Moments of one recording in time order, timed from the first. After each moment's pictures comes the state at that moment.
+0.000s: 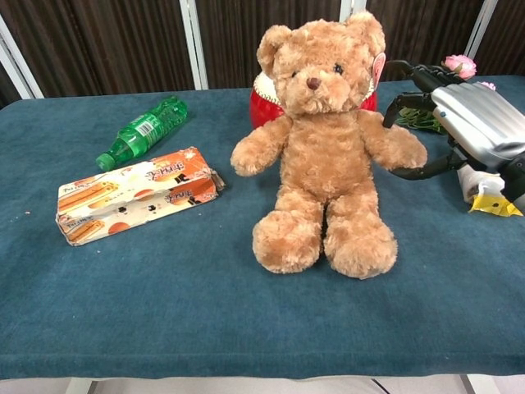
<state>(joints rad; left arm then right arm) -0.17 -1.25 0.07 -1.42 1.70 1.49 0.10 0.57 -1.98 0.12 -0.50 -1.61 1.52 0.26</state>
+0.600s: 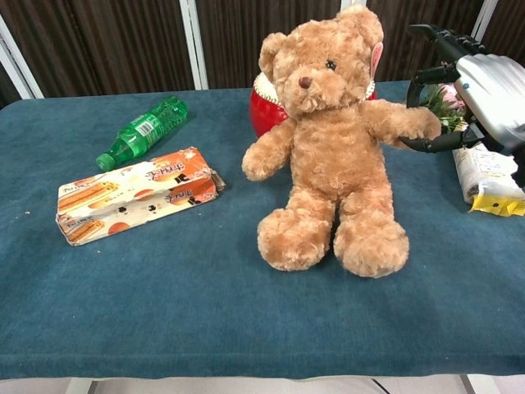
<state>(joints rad) -0.17 -1.24 0.07 -1.42 1.70 1.48 0.11 0.58 -2.01 0.16 -0.46 -1.58 1.63 0.32</state>
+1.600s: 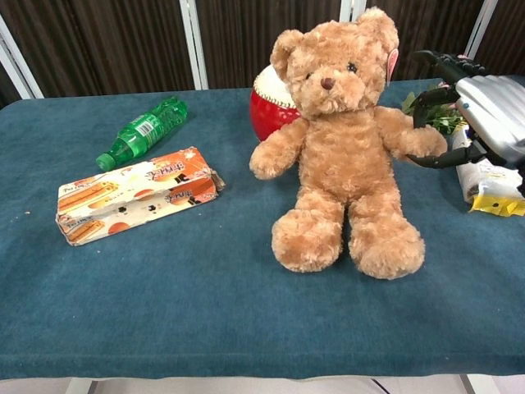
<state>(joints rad) -0.17 -1.24 0.07 -1.44 1.69 1.46 0.11 0.56 -2.03 0.12 -0.40 -1.56 1.57 0.34</state>
